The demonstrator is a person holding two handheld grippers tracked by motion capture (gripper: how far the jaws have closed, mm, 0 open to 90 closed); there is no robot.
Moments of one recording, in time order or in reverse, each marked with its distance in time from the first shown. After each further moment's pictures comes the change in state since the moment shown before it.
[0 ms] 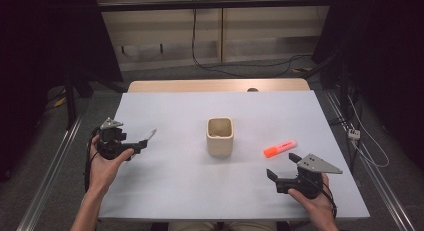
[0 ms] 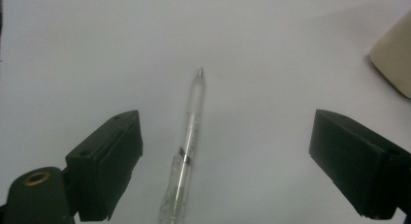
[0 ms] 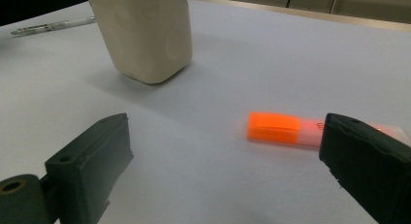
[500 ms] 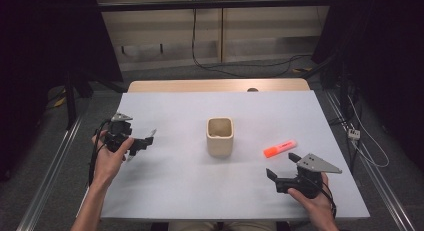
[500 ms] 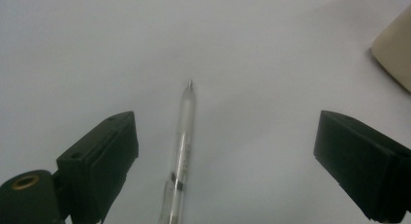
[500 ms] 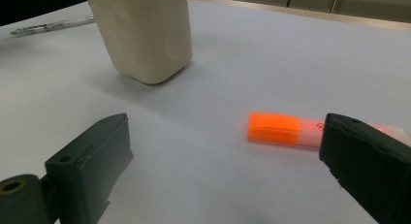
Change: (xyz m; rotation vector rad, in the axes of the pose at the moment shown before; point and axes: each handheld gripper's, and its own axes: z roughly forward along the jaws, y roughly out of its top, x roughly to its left) left arm -0.007 0.021 0.016 0.045 0.000 0.062; right arm -0.001 0.000 0.001 0.001 0.002 0.000
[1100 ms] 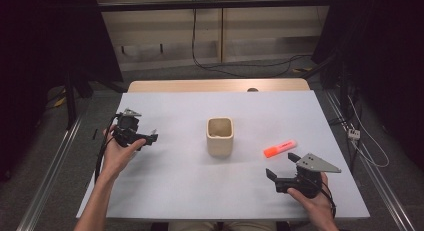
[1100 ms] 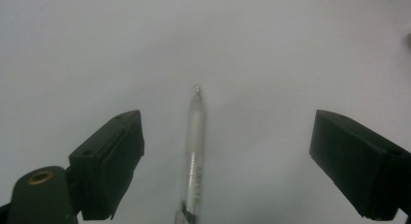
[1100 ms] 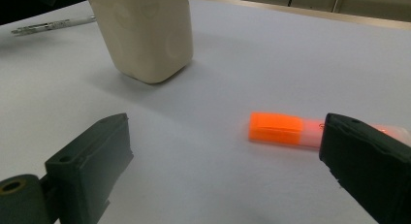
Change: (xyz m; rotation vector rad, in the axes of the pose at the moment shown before) left arm 0.006 0.010 0.030 0.086 0.032 0.050; right arm 0.000 0.000 0.002 0.002 0.004 0.000
